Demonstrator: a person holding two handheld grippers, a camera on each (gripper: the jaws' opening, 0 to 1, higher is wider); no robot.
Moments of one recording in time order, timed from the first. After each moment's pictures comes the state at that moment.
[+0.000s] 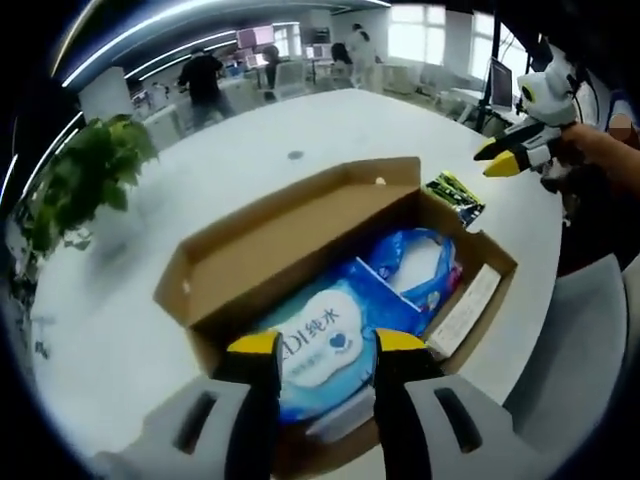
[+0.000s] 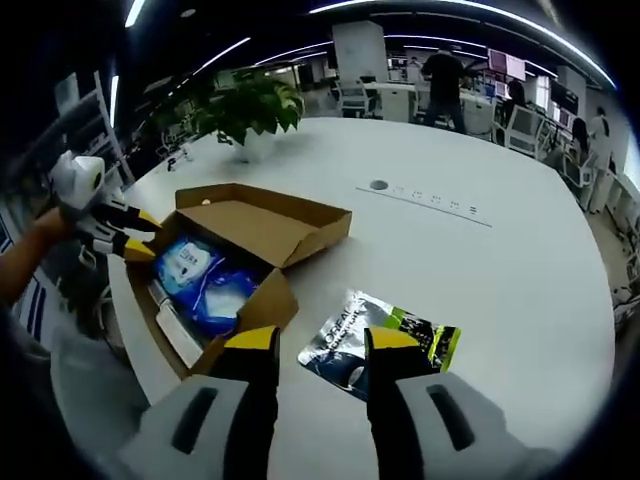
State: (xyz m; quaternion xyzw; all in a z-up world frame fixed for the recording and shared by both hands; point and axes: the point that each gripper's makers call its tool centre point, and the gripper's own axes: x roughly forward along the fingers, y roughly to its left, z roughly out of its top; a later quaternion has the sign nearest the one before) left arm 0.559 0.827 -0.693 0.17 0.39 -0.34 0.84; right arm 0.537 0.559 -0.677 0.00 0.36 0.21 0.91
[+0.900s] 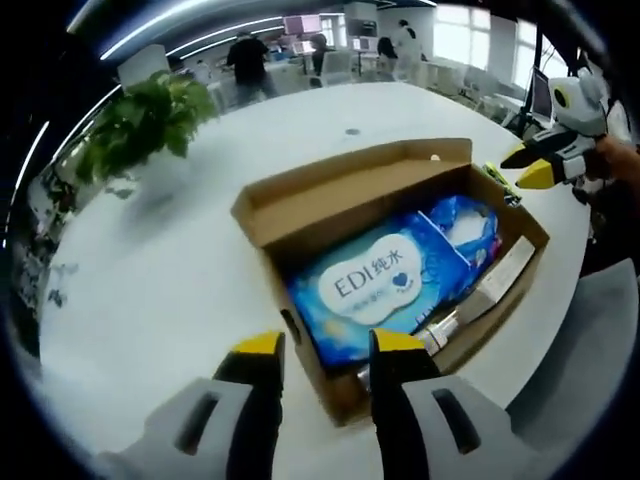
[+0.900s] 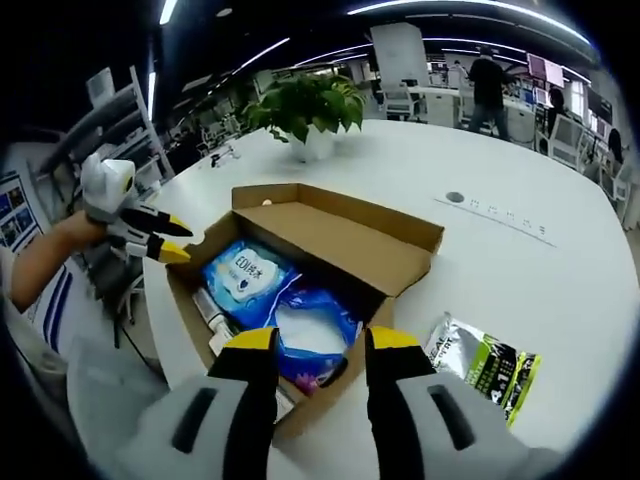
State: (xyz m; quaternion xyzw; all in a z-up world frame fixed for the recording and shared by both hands) left arm 0.551 0.908 -0.709 0.15 0.41 -0.25 0.86; right arm 0.539 0.658 -0.684 0.01 0.35 0.30 0.89
